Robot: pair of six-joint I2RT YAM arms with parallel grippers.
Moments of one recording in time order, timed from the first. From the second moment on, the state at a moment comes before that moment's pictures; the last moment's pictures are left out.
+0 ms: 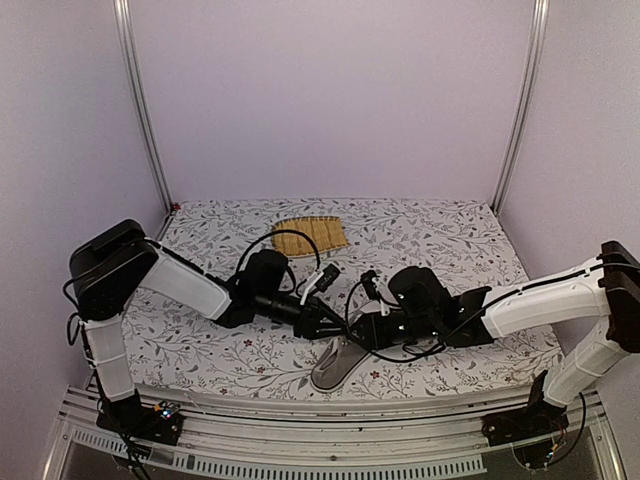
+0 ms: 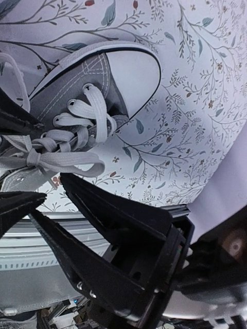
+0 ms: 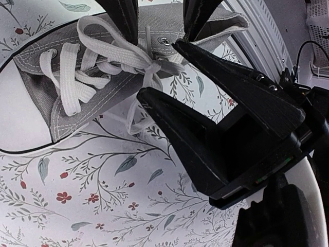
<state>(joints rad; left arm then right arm) -0.83 1.92 0.87 0.56 0.76 -0.27 1.04 1.52 0.75 0.09 -0.06 0.68</state>
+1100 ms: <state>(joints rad) -0.84 1.98 0.90 0.58 0.74 -0.27 1.03 1.53 0.74 0.04 -0.03 0.71</state>
